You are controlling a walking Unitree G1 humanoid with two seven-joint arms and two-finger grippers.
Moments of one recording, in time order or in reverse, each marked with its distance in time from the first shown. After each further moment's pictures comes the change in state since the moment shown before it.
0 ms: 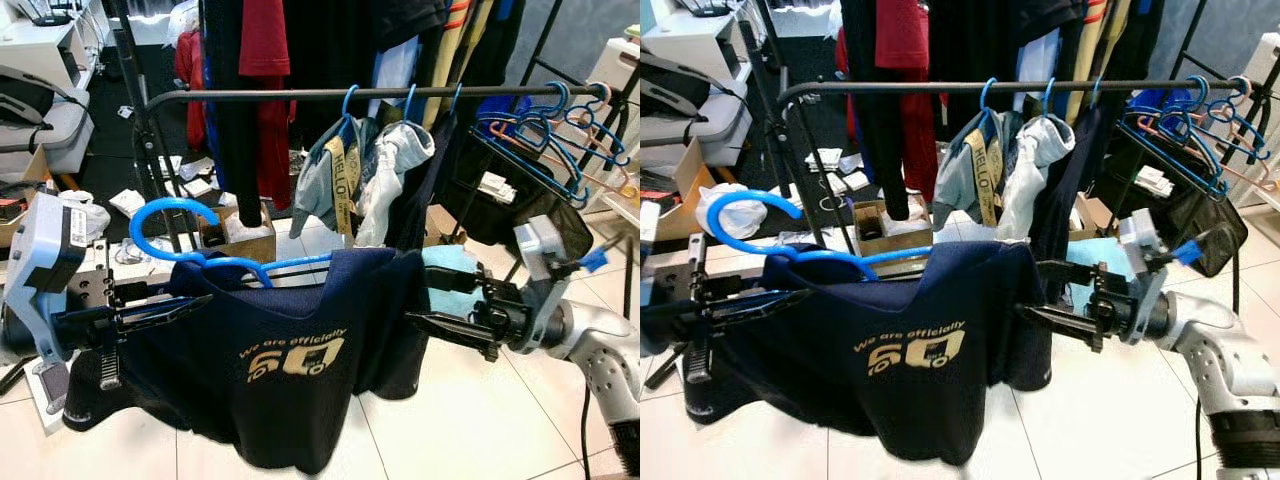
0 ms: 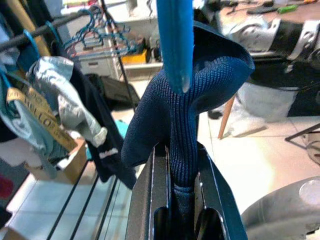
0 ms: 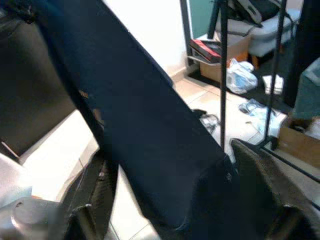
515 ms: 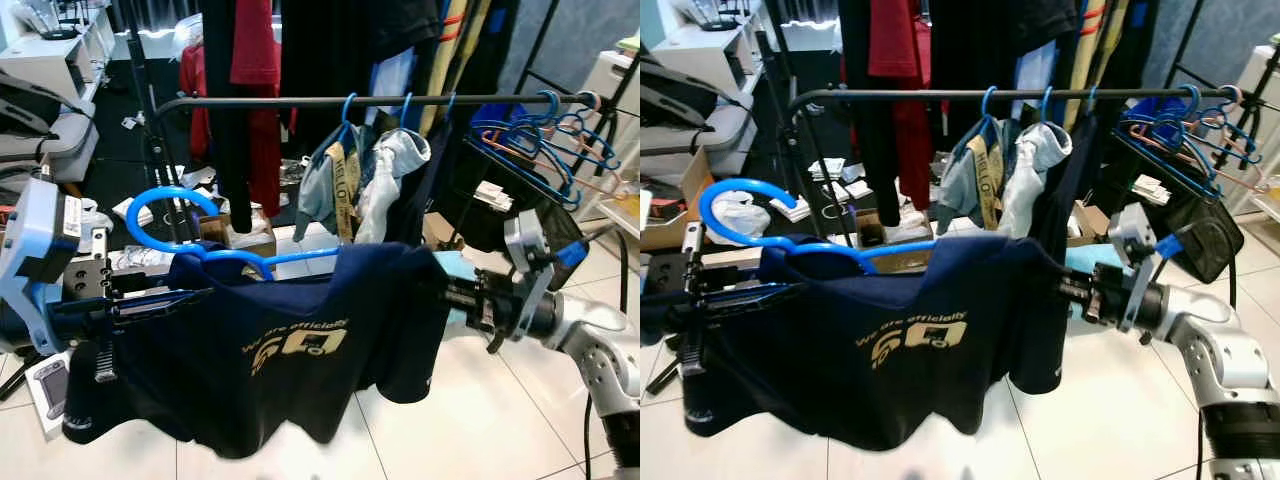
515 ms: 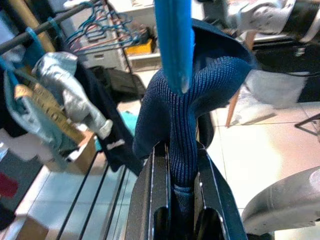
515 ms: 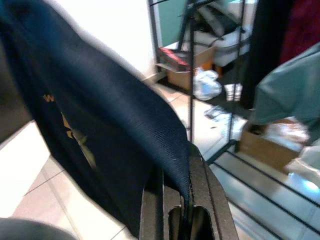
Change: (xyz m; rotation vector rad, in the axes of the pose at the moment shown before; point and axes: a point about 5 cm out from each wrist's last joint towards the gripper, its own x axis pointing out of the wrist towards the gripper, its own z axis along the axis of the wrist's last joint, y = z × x) left arm -0.007 0.008 -0.004 0.018 0.089 0.044; right arm 0.001 -0.012 0.010 -0.060 -0.020 -0.133
